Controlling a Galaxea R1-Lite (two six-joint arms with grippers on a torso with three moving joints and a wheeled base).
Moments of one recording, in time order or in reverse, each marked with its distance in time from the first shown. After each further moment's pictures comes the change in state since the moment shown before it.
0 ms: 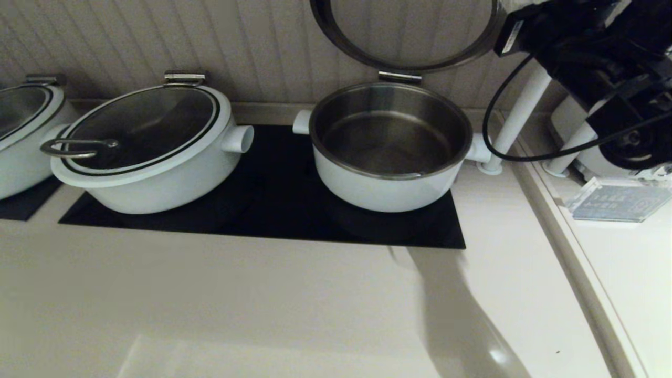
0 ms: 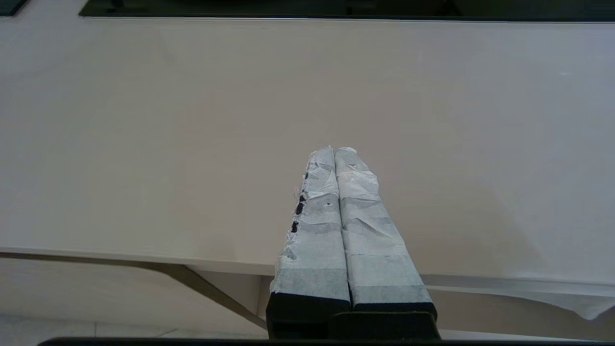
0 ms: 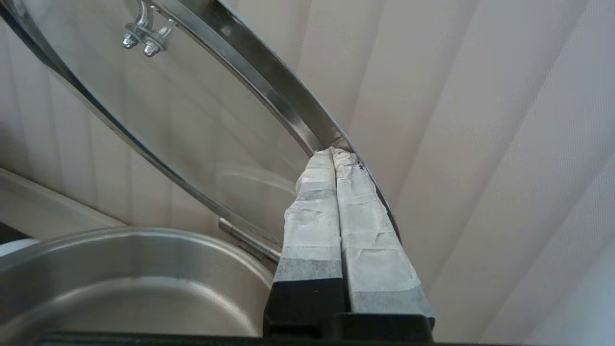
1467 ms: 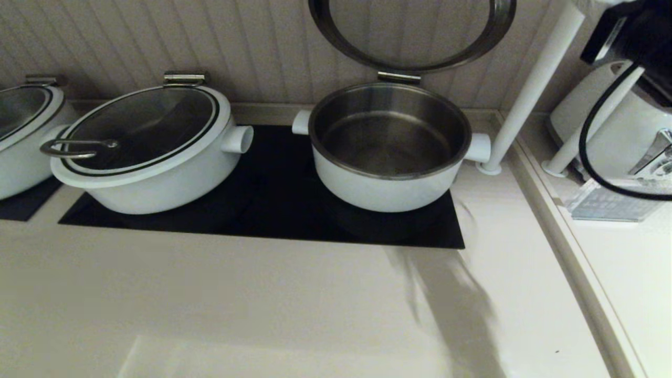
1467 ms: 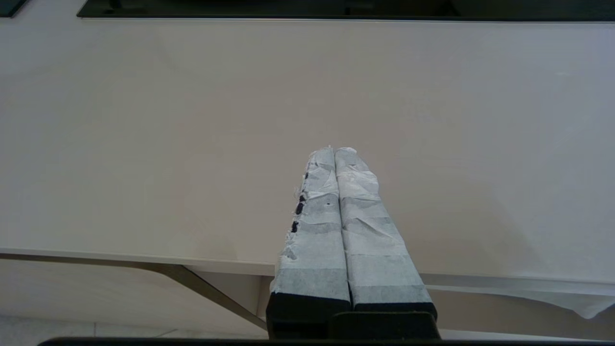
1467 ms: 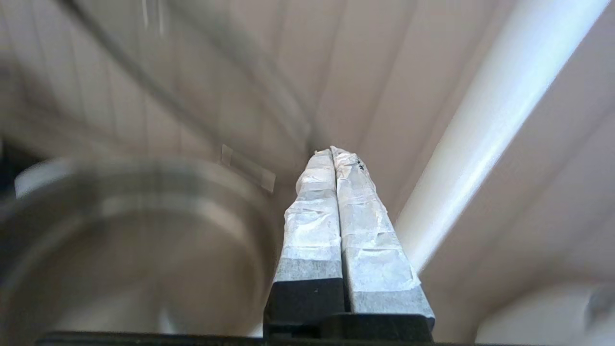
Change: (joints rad) left arm 0.001 0.000 0.000 0.000 0.000 0.000; right arm -0.073 -0.341 0.263 0.217 0.070 0.006
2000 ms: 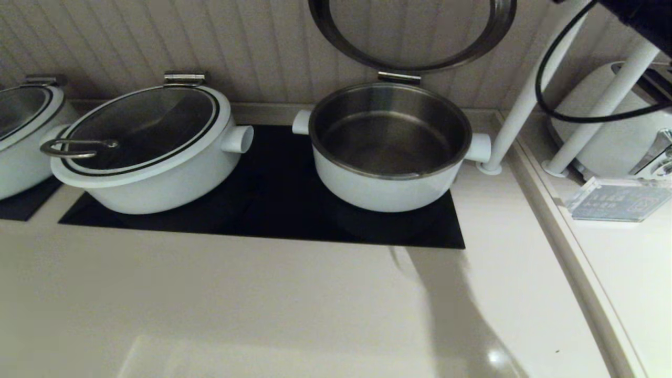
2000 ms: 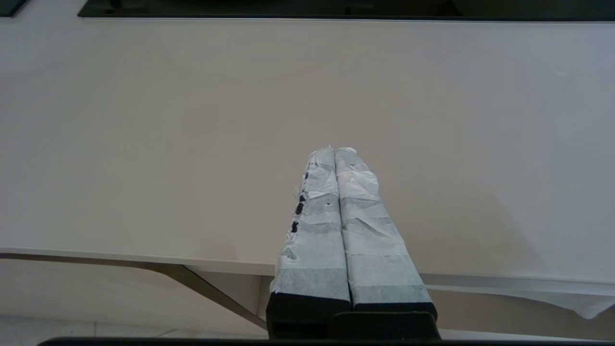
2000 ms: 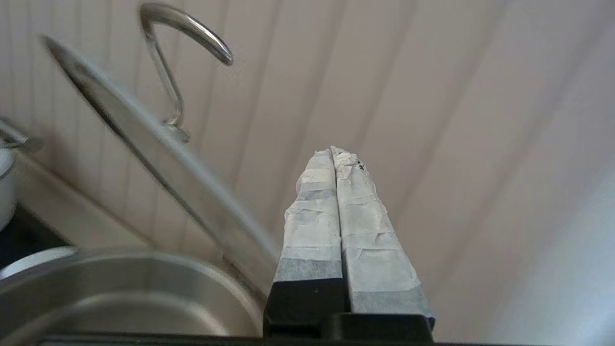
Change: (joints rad) left arm 0.000 0.000 0.000 0.000 0.000 0.000; right arm -0.010 0.268 -0.450 -0.003 0.167 0.000
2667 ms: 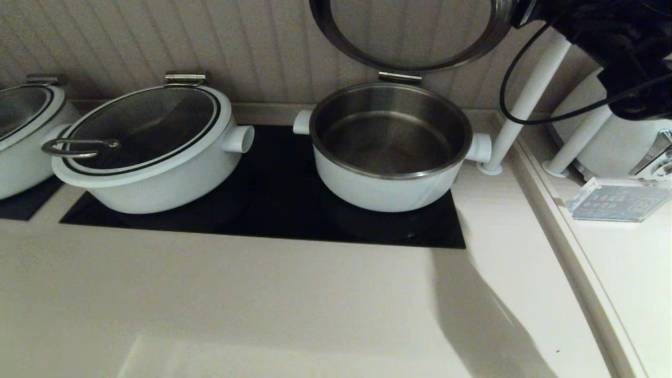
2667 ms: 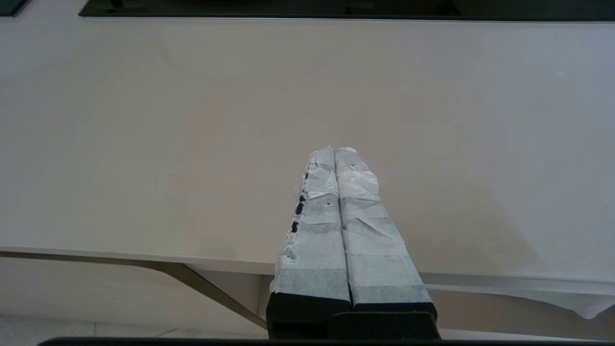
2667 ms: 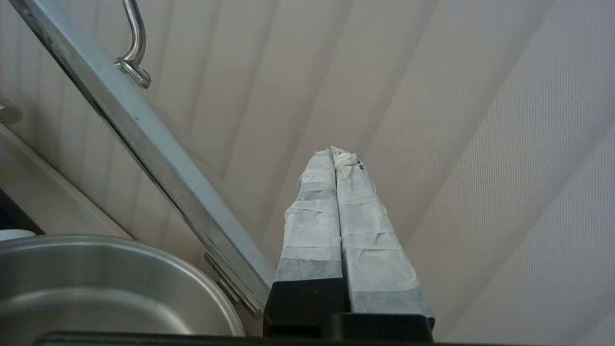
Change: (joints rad) left arm 0.000 0.000 0.000 0.000 0.000 0.000; right arm -0.077 0.233 -0.247 -0.006 0.089 0.006
